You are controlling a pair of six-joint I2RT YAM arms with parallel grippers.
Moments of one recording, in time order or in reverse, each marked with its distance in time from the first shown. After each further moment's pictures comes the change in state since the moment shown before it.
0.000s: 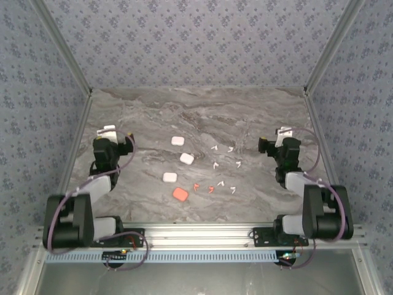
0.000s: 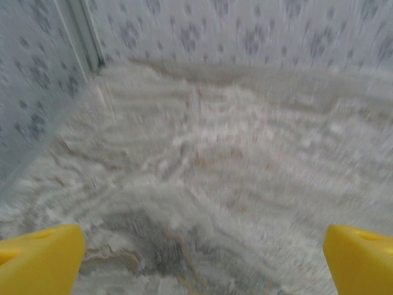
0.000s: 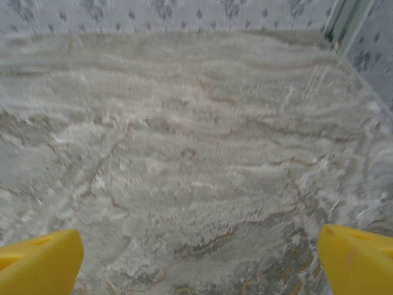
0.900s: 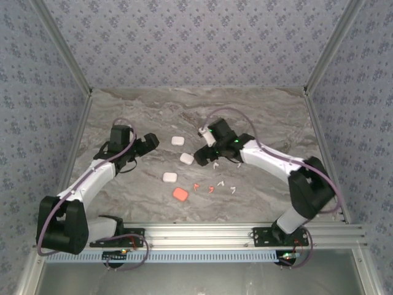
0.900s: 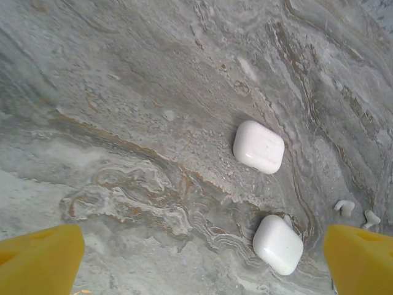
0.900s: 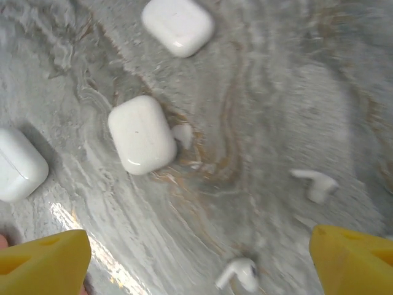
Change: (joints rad) left arm -0.237 0.058 0.319 -0.745 0.258 -0.600; right arm 0.727 0.359 0.736 -0.938 -0.096 0.001
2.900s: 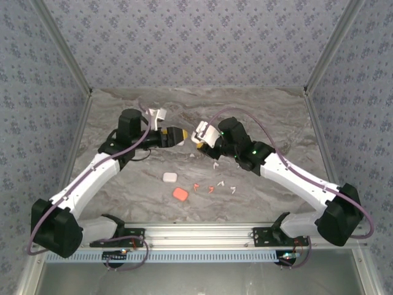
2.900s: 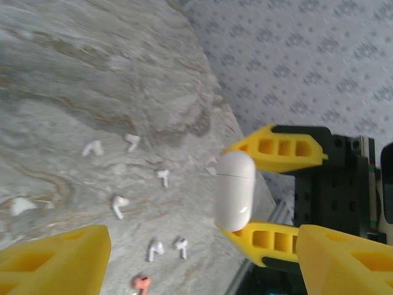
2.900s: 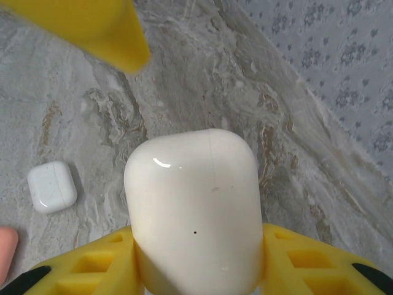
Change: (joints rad) left arm -0.225 -0.017 0.235 0.064 0.527 0.053; right arm 0.073 -0.345 -0.083 0.149 0.032 -0.396
